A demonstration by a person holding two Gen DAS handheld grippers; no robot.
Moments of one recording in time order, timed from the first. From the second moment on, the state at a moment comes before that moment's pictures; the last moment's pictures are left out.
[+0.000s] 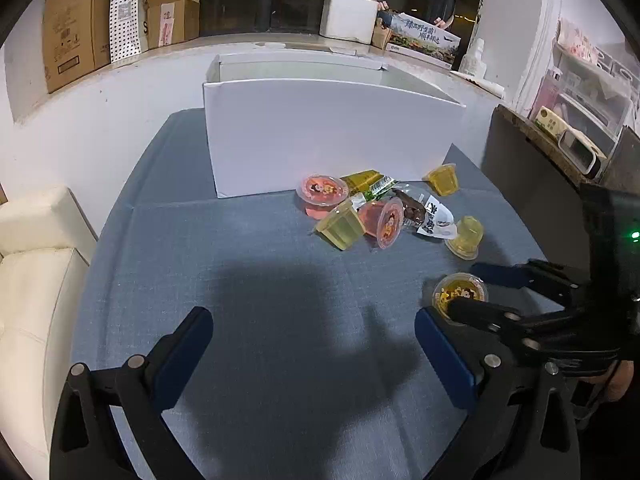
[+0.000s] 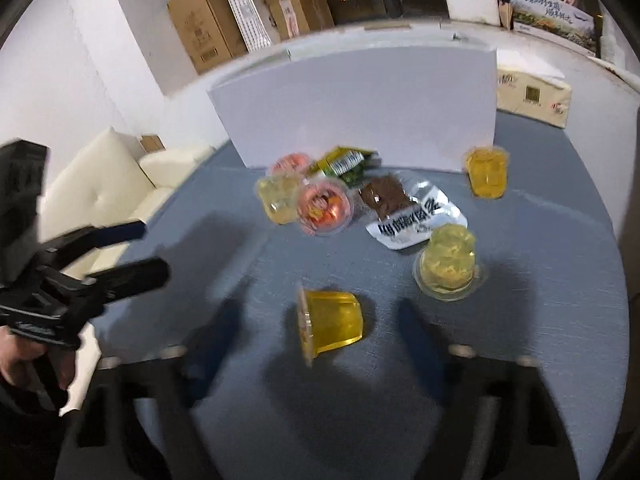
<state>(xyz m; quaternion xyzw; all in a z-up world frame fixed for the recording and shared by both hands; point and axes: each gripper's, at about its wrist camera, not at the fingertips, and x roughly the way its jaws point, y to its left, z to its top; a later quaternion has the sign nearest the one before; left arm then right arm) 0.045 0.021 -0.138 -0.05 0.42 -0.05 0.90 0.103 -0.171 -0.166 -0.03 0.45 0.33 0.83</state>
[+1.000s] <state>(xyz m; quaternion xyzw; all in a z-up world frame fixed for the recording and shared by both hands) 0.156 0.003 -0.172 0.01 0.45 -0.16 0.88 0.082 -0.187 -0.138 0.00 0.40 0.34 0.85</state>
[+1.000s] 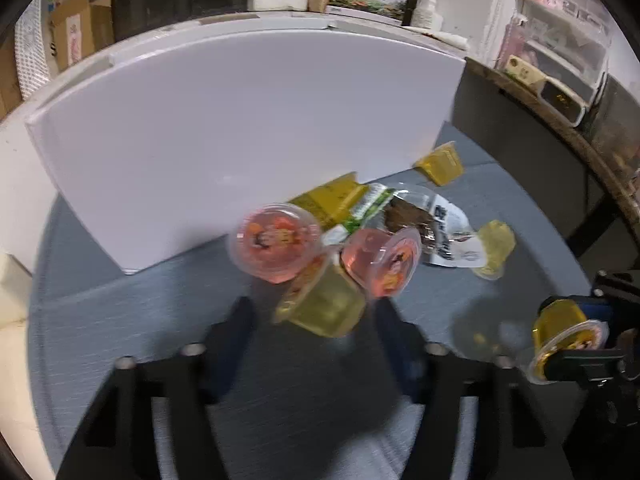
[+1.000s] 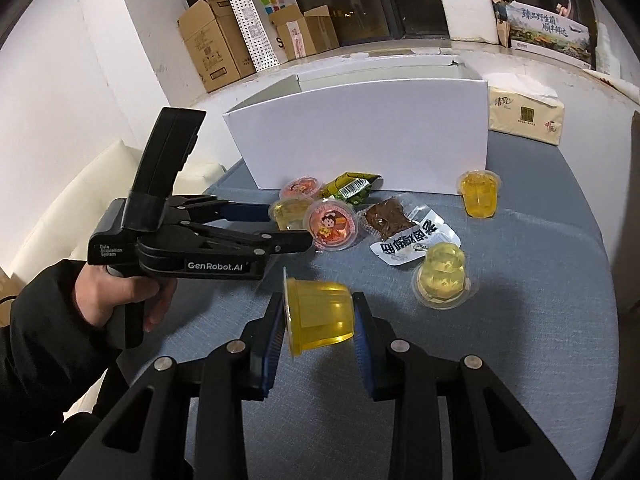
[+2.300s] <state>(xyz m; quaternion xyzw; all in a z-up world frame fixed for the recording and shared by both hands) 0.182 0.058 -0.015 -0.05 0.29 -0.11 0.95 0.230 -0.149 -0.009 0.02 0.32 0.31 0.90</state>
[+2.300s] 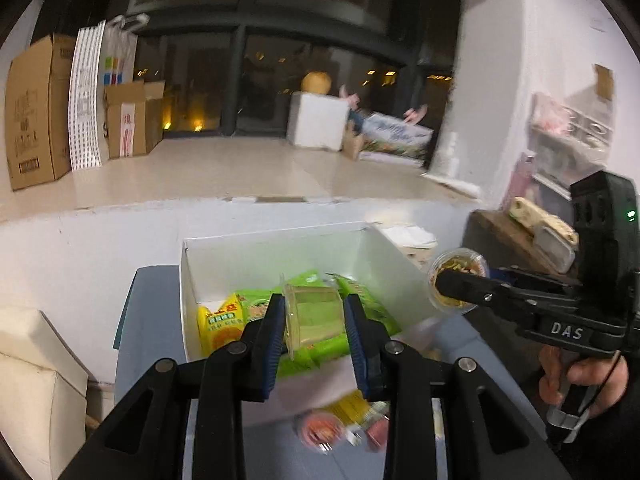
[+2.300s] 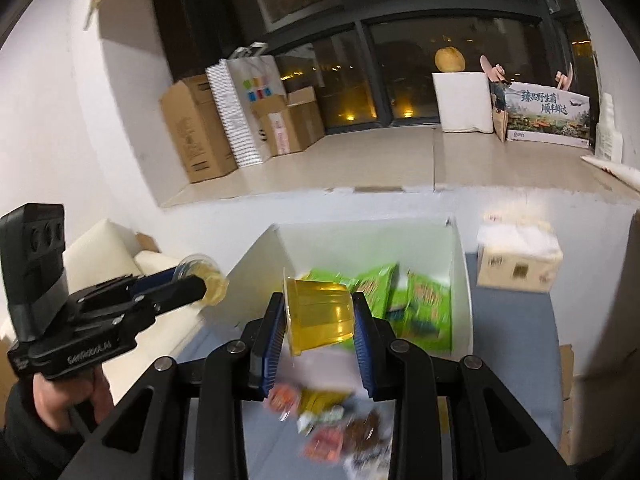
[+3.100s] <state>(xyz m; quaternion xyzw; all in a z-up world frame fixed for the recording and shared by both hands) 0.161 0.045 -0.032 -0.02 0.31 -0.08 0.95 0.211 -0.224 -0.026 0.06 0.31 0.30 0.90</state>
